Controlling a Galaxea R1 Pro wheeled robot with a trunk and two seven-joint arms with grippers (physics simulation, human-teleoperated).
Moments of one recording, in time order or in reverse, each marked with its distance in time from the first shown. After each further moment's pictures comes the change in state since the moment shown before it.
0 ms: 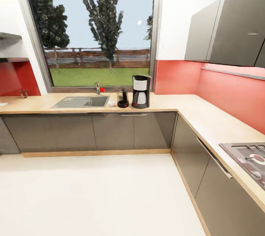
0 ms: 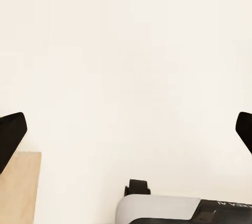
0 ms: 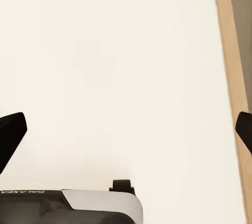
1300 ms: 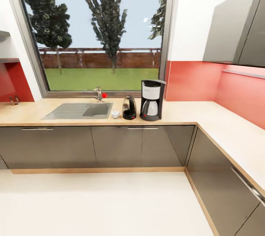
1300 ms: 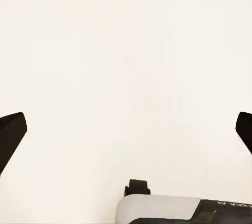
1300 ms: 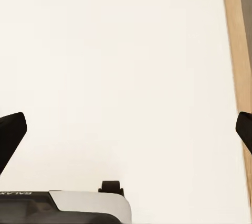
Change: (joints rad) left arm 0.000 0.000 0.000 0.000 -0.001 0.000 0.000; right arm 0.000 -0.025 0.000 -0.001 0.001 -0.002 0.000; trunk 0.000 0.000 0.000
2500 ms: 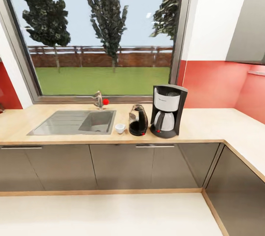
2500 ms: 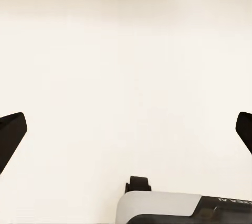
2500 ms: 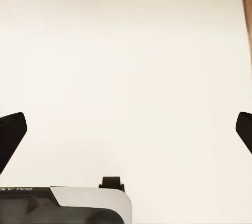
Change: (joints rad) left arm 0.000 0.001 0.000 0.000 0.001 0.000 0.000; right arm 0.000 0.001 -0.001 0.001 -0.003 0.002 0.000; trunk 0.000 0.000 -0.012
